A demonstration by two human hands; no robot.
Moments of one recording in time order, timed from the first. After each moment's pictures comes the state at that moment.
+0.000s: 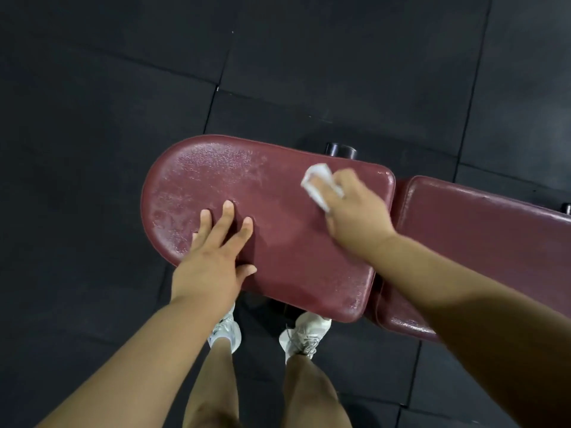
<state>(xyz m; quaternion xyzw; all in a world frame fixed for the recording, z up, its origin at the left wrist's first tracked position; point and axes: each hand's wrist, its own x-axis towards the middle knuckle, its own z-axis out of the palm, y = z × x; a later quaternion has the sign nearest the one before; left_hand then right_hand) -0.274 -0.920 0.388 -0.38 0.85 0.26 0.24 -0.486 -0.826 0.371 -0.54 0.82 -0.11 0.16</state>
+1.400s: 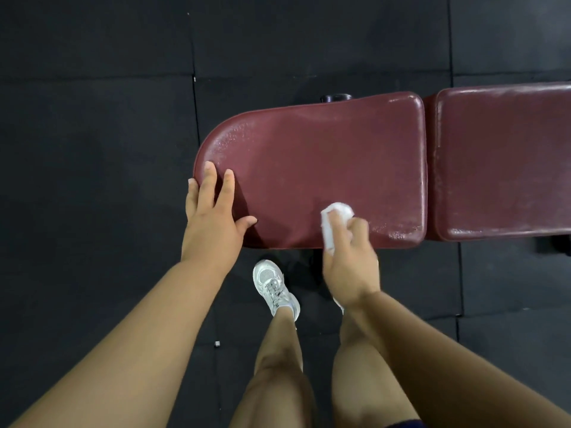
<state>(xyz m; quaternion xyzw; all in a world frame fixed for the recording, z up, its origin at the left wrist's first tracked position) -0.226 -1.011 0.384 -0.35 0.87 0.28 0.19 -0.282 -0.812 0.365 -0.18 0.94 -0.20 0.22</state>
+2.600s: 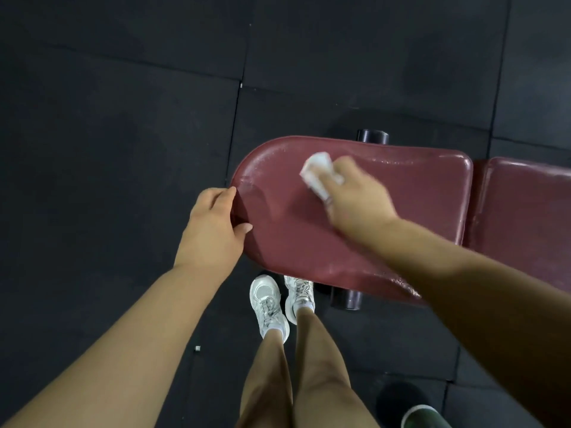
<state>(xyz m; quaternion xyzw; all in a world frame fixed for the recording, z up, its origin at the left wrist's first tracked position) -0.213 -1.042 0.386 -0.45 0.81 0.34 0.11 -0.401 -0.920 0.368 -0.51 0.85 -0.08 0.15</state>
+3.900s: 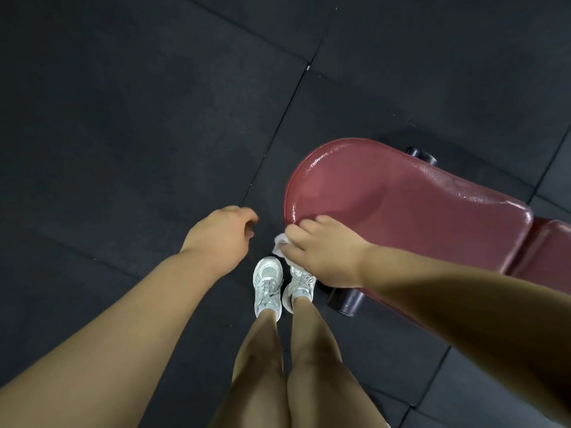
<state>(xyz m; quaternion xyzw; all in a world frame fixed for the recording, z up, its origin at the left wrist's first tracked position) -0.143 -1.058 0.385 -0.47 0.77 0.34 0.26 -0.319 -0.954 0.370 -0.85 0.49 0.05 0.22</state>
